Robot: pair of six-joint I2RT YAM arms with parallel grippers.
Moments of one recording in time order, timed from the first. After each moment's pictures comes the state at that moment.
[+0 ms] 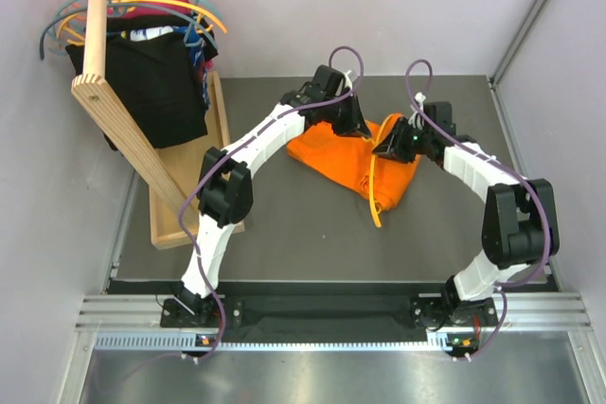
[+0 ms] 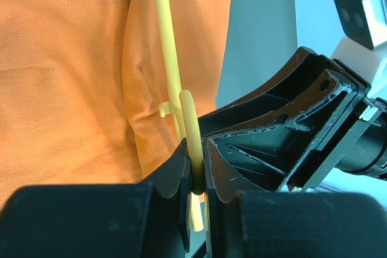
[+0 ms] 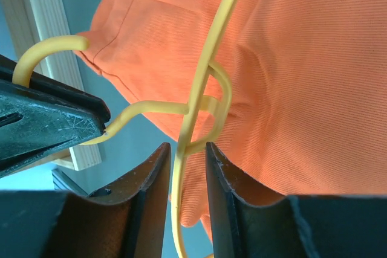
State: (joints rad) left arm -0.62 2.25 2.11 -0.55 0.46 -0.69; right arm 0.15 1.61 1.07 -0.20 -0.48 0.59
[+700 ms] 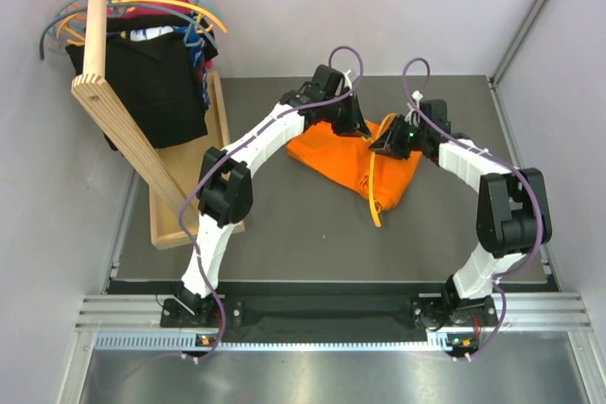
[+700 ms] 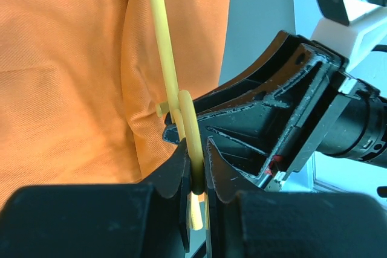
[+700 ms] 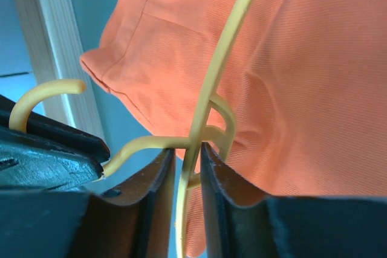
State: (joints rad) left arm -0.62 2.25 2.11 -0.55 0.47 -0.69; right arm 0.16 1.69 1.09 -0.12 -0.50 0.63
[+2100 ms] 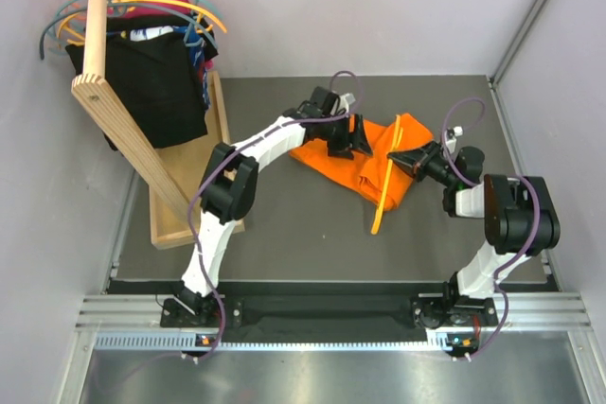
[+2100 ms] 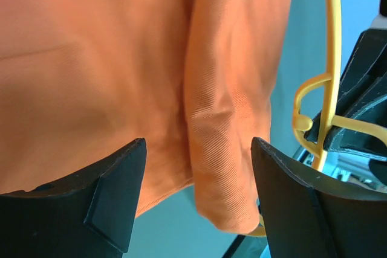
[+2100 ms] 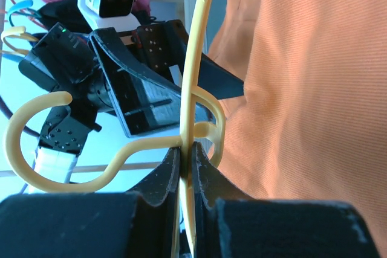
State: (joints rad) left arm -0.59 2.29 1.91 -0.41 0.57 -0.61; right arm -0.07 1.70 0.52 1.03 -0.85 1.31
